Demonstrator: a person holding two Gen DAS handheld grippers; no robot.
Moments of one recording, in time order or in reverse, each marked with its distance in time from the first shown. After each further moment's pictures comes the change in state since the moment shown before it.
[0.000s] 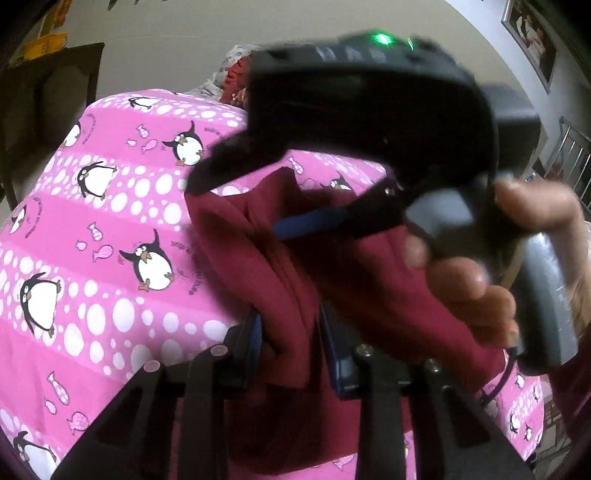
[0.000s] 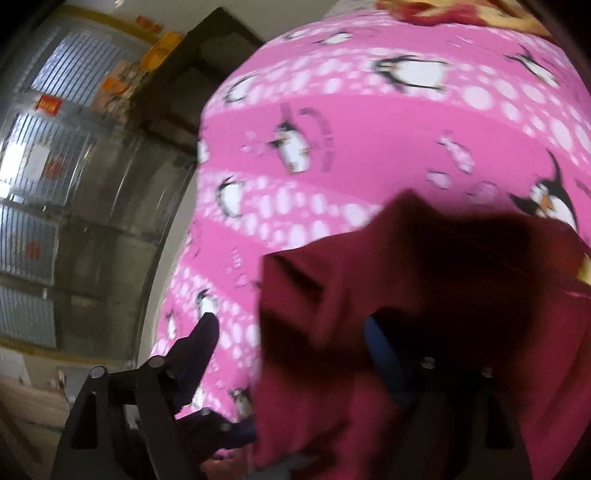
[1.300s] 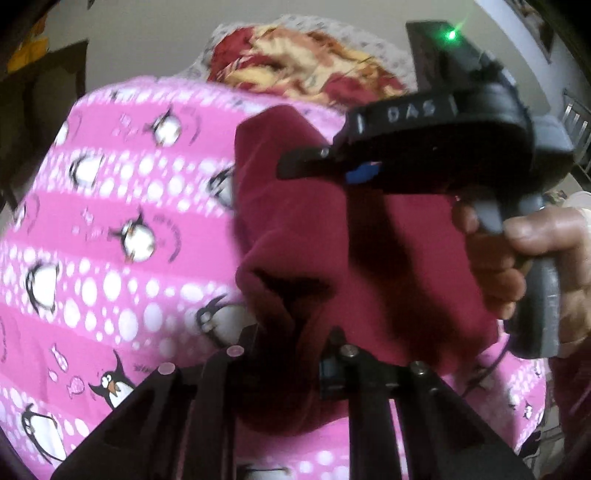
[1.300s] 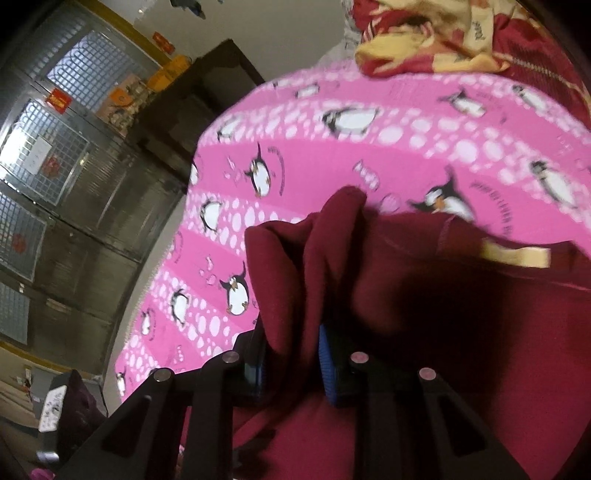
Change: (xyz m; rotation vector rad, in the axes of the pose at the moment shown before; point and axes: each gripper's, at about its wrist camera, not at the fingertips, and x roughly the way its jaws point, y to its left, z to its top) left arm -0.005 -0.032 -0.004 0.067 0.111 0.020; right arm -0.074 -0.033 -0.046 -0.022 -0.231 -0.073
